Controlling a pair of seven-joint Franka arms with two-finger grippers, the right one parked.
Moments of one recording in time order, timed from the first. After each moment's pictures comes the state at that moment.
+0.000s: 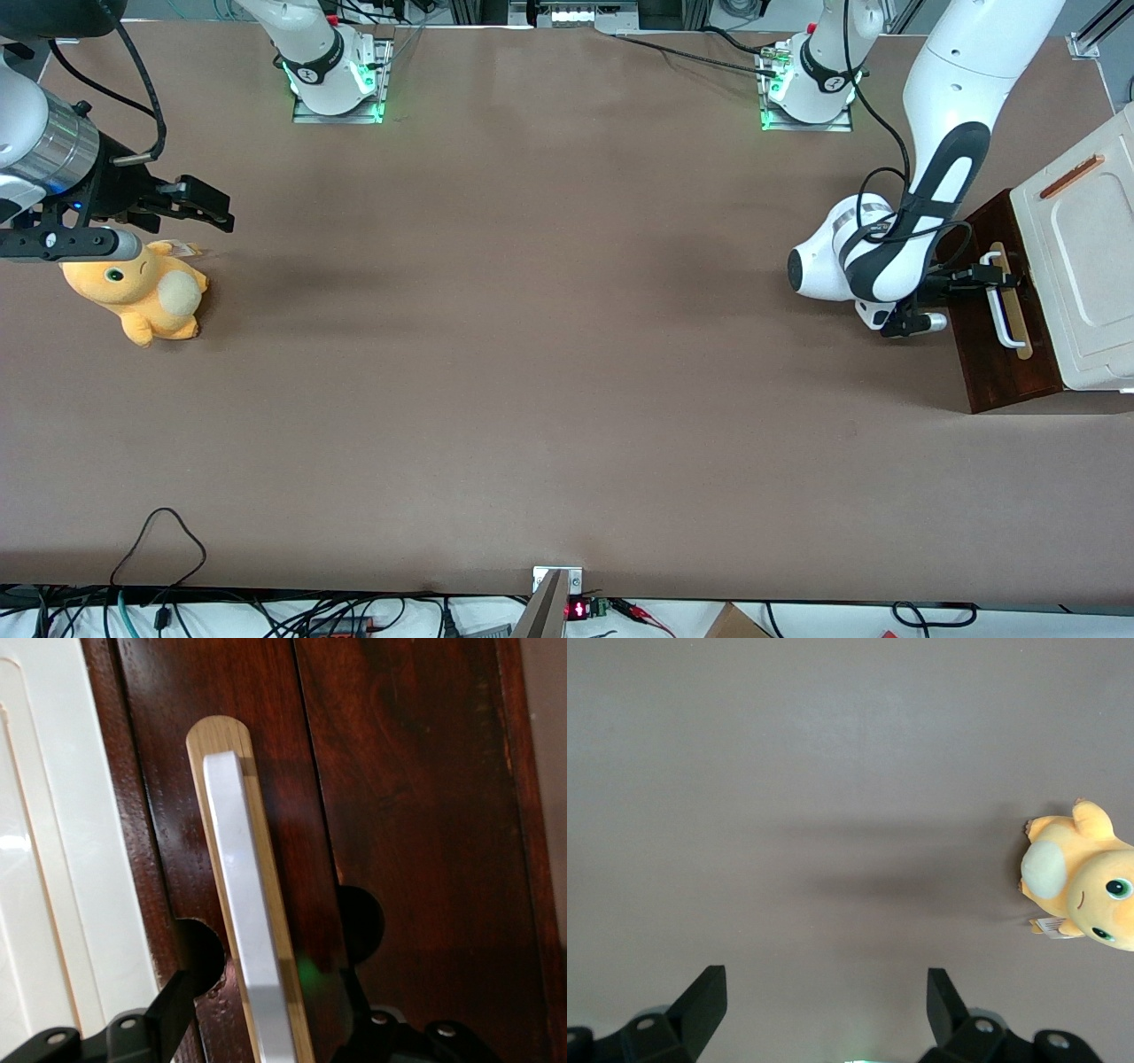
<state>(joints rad) 0.03 0.53 -0.18 -2.17 1.46 1.53 -0.97</state>
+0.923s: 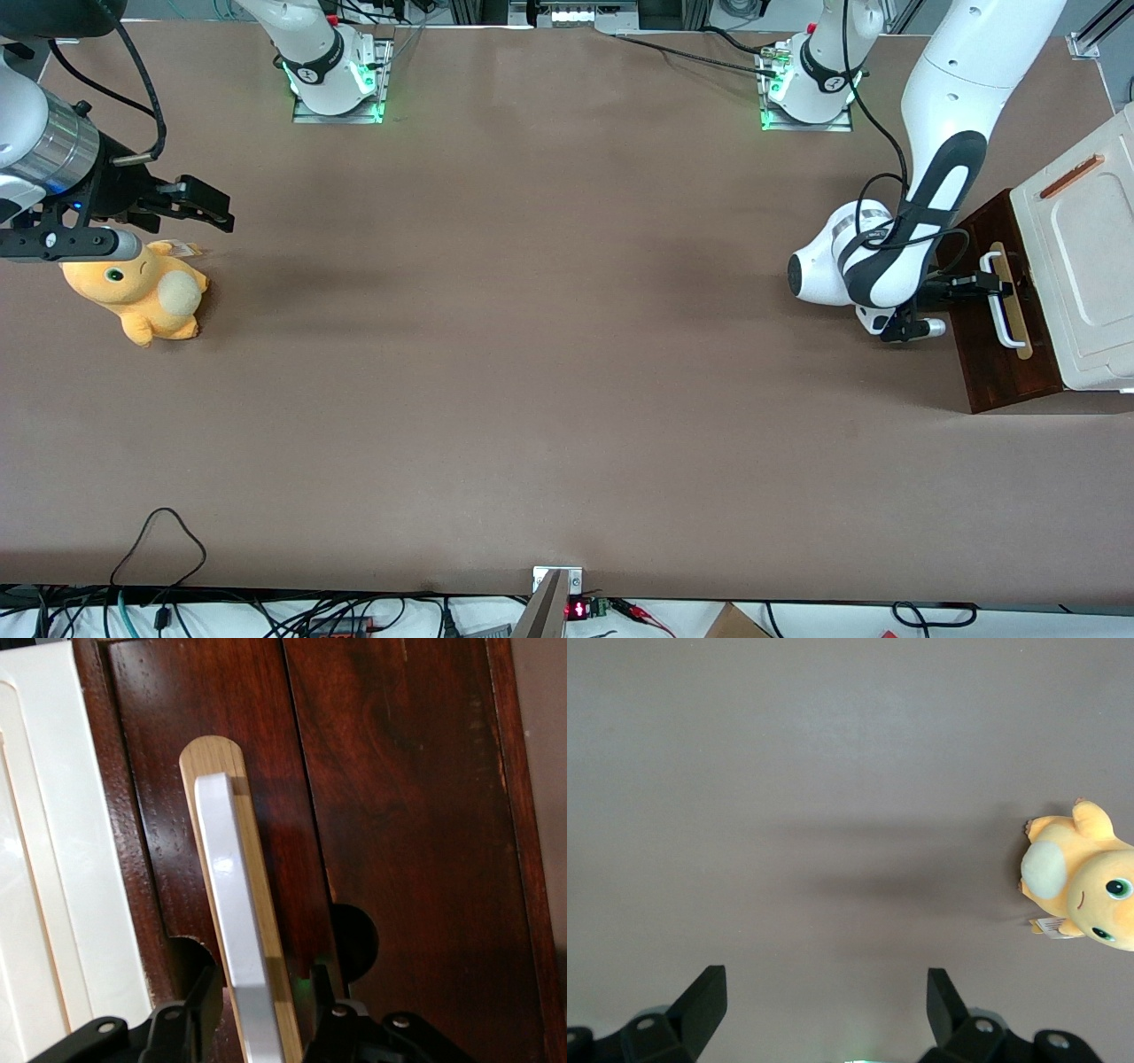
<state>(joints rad) 0.03 0.55 -0.18 -2.15 1.47 1.53 -0.97</state>
